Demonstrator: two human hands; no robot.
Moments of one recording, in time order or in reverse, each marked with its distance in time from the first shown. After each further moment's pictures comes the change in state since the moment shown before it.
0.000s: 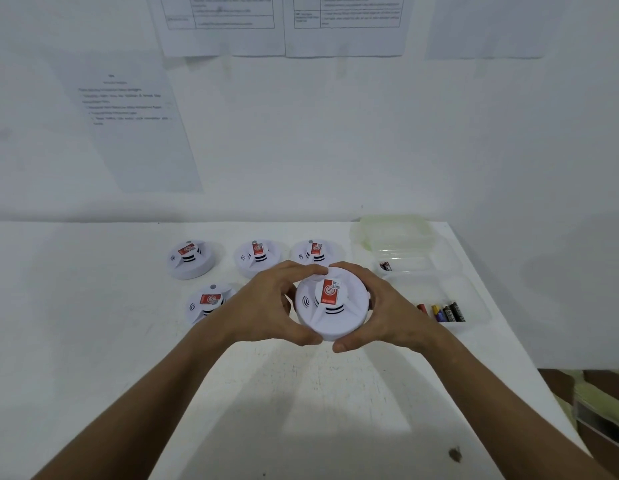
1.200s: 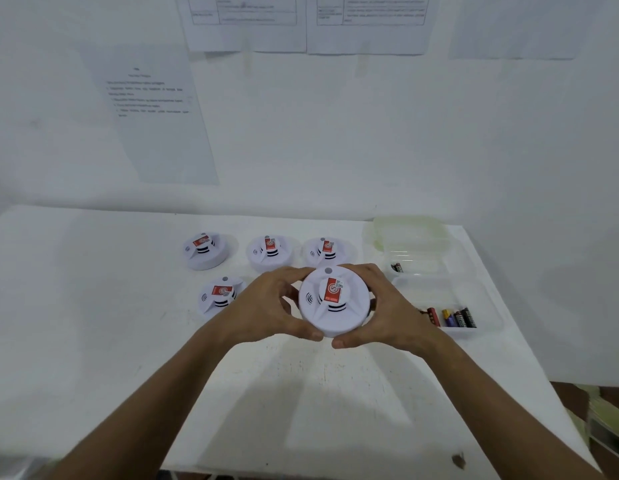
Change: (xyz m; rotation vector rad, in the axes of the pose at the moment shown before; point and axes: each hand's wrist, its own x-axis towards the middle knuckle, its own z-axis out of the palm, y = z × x) left_hand -0.013 0.001 0.002 -0.138 0.056 -0.092; right_hand 0.002 -0.006 0.007 -0.030 0.049 -0.067
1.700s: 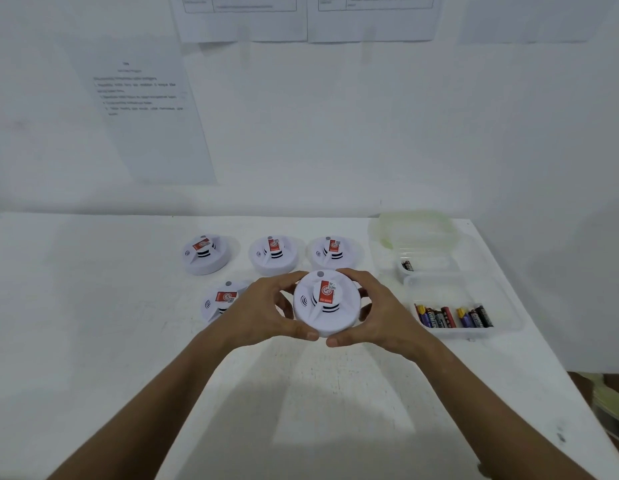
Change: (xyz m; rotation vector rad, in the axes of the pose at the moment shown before) left_hand 0.007 -0.035 -0.011 -0.021 -0.007 -0.025; right_hand 0.017 0.011 0.027 0.058 0.061 0.104
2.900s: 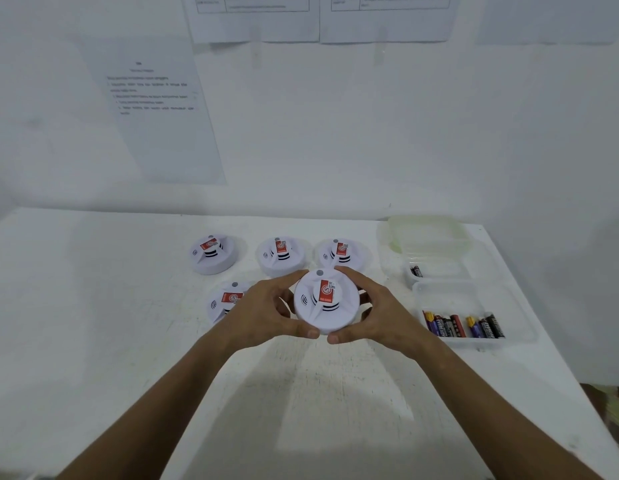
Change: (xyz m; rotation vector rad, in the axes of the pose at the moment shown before) left_hand 0.006 -0.025 0.000 0.001 0.028 -0.016; right_hand 0.023 0.014 0.002 0.012 -0.064 0.008
